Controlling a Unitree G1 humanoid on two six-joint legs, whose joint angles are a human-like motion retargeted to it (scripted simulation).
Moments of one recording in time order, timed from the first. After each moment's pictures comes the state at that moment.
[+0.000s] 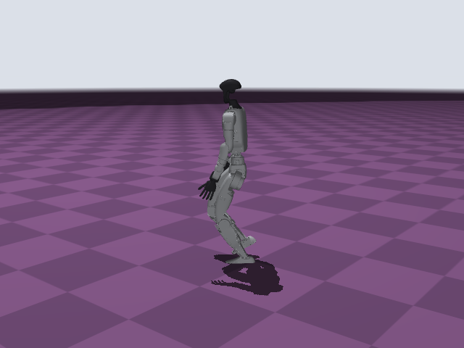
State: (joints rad) left arm -0.08 0.21 -0.20 1.18 -0.54 -0.10 0.23; right arm 0.04 -0.29 0.30 0.98 0.33 -0.14 -0.17; waist -0.21 -0.05 0.07; left_leg -0.30 -0.17 0.09 0.79 -0.55 0.19; right_leg -0.55 -0.24 -0.17 1.38 -0.26 -0.06
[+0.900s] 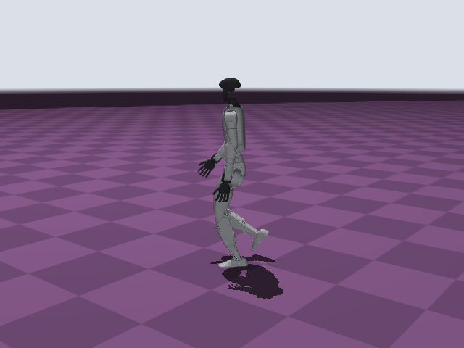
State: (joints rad) left arm 0.01 0.23 -0.13 1.33 -0.54 -0.06 0.05; right arm -0.13 -0.25 0.36 0.91 0.42 -0.11 0.02; waist -0.15 -0.15 0.05; left_leg -0.30 -0.17 0.18 0.62 -0.32 0.13; right_leg -0.35 -0.43 -0.22 1.46 -0.18 -0.08
